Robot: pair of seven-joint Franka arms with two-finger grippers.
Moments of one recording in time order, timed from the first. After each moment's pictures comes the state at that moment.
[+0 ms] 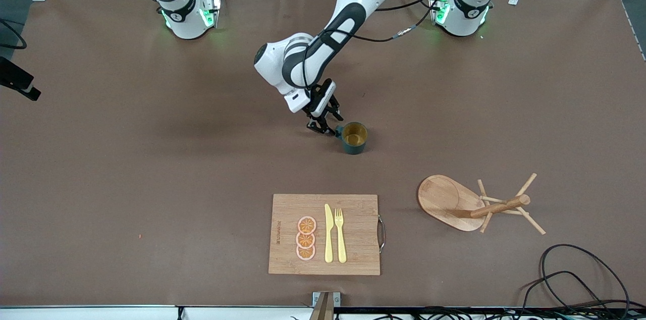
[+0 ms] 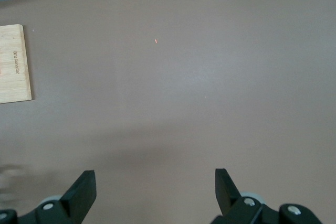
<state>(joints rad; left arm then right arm) -1.05 1.02 -0.04 -1.19 0.65 1.70 -2.41 0.03 -0.04 -0.16 -1.57 0.01 1.64 0.00</state>
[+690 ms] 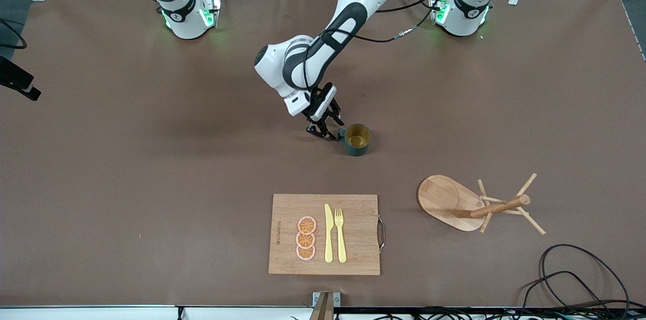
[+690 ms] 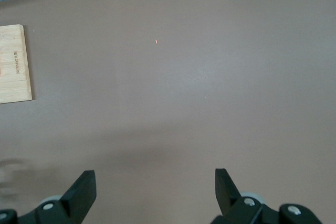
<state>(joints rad) -1.05 1.02 -0.02 -1.18 0.68 1.73 -2.38 0.03 -0.04 -0.16 -1.57 0.01 1.64 0.00</state>
